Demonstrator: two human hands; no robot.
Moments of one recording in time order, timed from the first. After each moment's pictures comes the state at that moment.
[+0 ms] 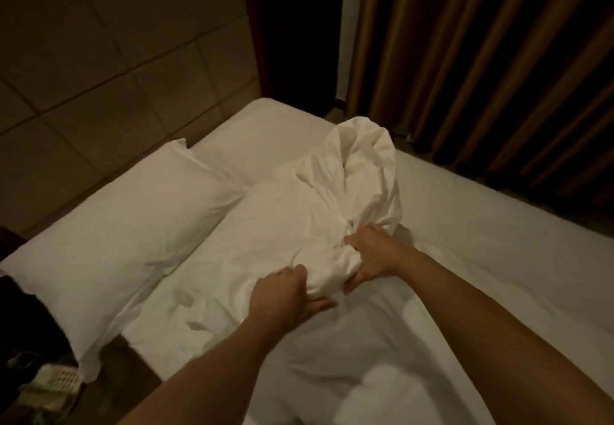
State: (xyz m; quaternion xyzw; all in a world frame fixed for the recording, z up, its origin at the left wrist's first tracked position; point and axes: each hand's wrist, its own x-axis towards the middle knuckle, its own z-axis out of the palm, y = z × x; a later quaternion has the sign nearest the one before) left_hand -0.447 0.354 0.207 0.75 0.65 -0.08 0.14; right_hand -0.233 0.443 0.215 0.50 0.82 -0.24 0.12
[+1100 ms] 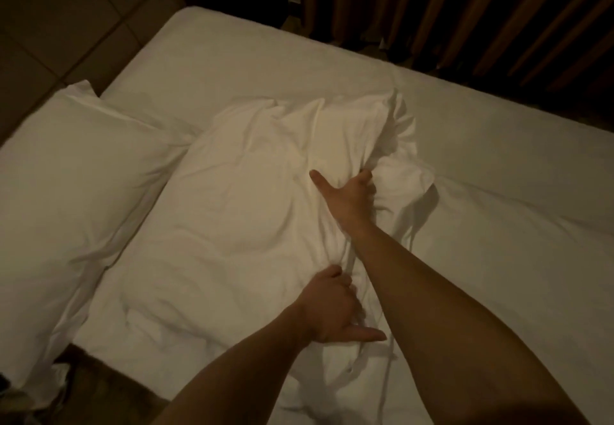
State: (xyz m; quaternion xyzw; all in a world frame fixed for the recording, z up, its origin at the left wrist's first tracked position) left_hand -0.385 0.377 0.034 0.96 0.21 0.00 0.17; right_hand -0.273 0.498 0.063 0.81 0.29 -0.40 -0.33
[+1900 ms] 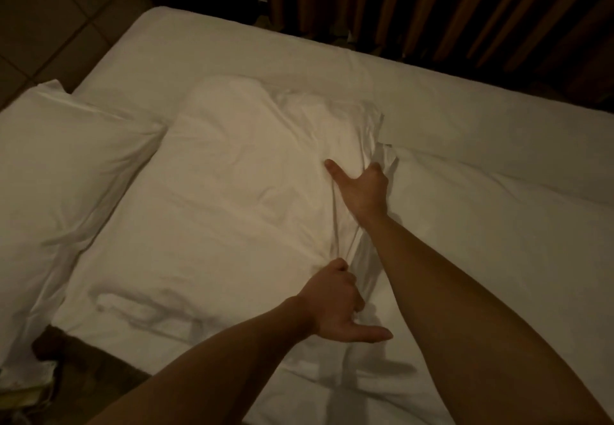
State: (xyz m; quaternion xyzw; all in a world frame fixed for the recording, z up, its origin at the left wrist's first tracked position) left_hand -0.312 0.277 0.058 0.96 0.18 0.07 0.22; right_hand -0.173 0.388 0.080 0.82 0.28 -0.34 -0.37
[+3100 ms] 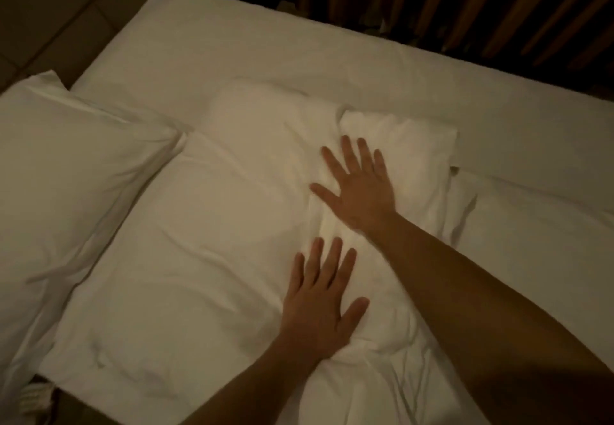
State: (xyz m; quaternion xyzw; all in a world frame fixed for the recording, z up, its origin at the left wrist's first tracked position) left_hand -0.393 0.379 -0.026 0.86 0.47 -0.02 0.18; right_hand -0.230 0.524 -0.016 0.70 0.71 -0.10 0.03
